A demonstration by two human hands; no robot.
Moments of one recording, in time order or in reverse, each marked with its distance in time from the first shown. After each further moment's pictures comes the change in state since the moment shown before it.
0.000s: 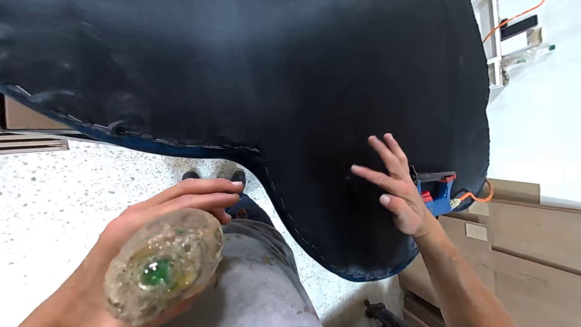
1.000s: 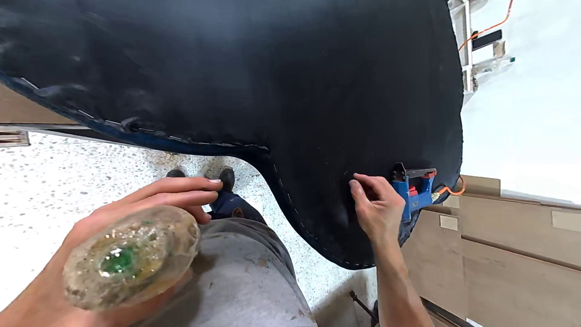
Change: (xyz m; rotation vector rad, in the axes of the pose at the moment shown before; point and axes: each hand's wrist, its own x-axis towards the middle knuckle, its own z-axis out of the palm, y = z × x) left_hand -0.025 -0.013 -0.030 -0.084 0.051 -0.044; right_hand -0.009 -0.067 0.060 -0.141 0.475 0.597
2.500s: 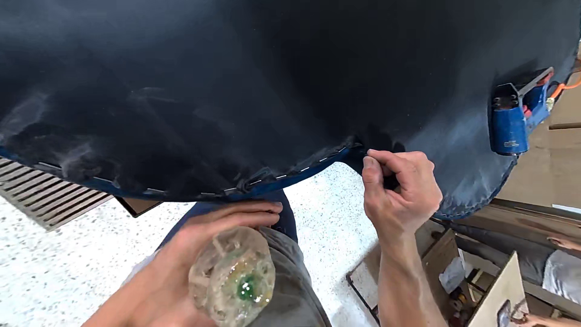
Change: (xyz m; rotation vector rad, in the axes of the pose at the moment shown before) left_hand 0.045 -0.019 -0.136 -0.033 -0.611 -0.106; right_hand -0.009 -0.179 0.121 -0.069 0.359 0.085
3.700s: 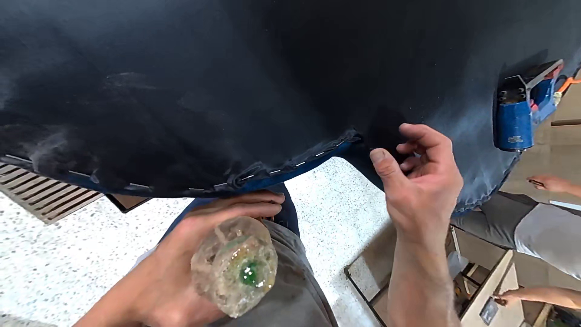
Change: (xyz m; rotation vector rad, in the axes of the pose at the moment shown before) left_hand 0.006 -0.002 0.008 -0.060 0.003 -0.027; right_hand 0.017 -0.006 -0.027 0.161 -0.213 0.474
